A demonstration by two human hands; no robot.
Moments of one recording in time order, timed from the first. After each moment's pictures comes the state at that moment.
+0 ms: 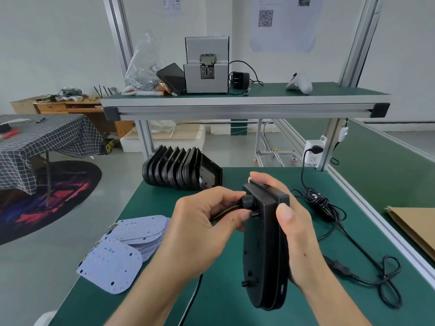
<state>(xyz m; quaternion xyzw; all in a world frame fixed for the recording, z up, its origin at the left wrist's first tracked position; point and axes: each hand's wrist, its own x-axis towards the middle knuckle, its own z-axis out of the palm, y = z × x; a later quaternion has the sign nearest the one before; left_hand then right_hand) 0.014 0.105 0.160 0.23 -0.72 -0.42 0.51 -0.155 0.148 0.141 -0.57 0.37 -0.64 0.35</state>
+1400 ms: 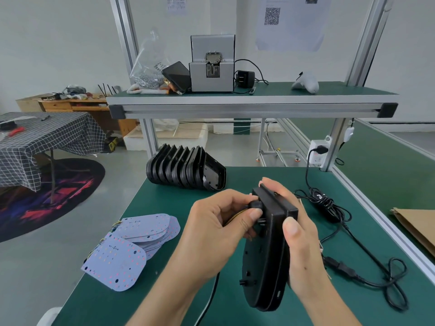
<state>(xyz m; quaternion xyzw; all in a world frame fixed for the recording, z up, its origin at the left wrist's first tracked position) 0.003 0.106 0.149 0.25 -0.68 -0.50 0.48 -0.150 0.148 0.118 -0.57 0.37 -0.67 0.28</state>
